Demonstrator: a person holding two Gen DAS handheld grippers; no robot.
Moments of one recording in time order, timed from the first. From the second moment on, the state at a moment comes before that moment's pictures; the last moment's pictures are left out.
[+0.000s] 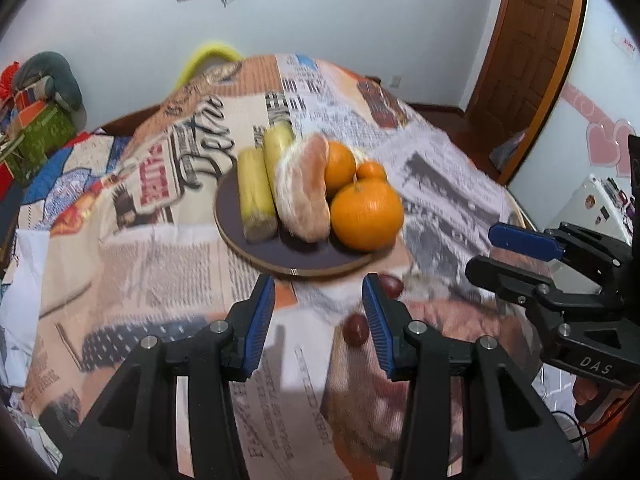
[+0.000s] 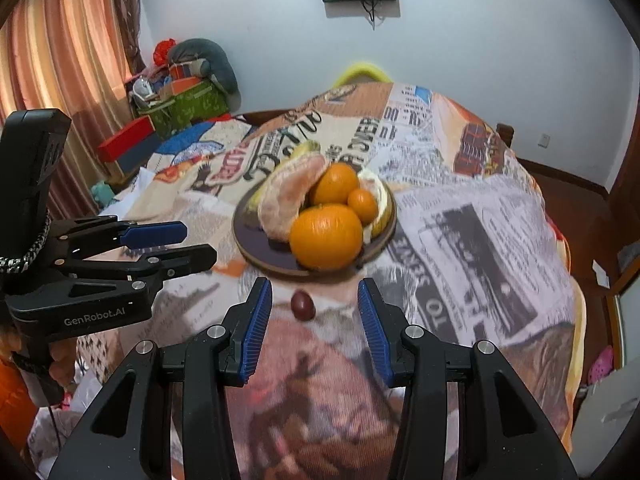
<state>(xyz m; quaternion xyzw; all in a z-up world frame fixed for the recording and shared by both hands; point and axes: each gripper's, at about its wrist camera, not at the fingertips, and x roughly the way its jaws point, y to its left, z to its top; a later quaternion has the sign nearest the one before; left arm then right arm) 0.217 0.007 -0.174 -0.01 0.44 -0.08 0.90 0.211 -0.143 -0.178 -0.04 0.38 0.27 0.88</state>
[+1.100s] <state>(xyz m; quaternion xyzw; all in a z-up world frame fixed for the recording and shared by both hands) 0.223 -0.001 -0.222 -0.02 0.47 -0.12 0.87 0.229 -0.119 -0.226 -0.06 0.44 0.29 0.85</state>
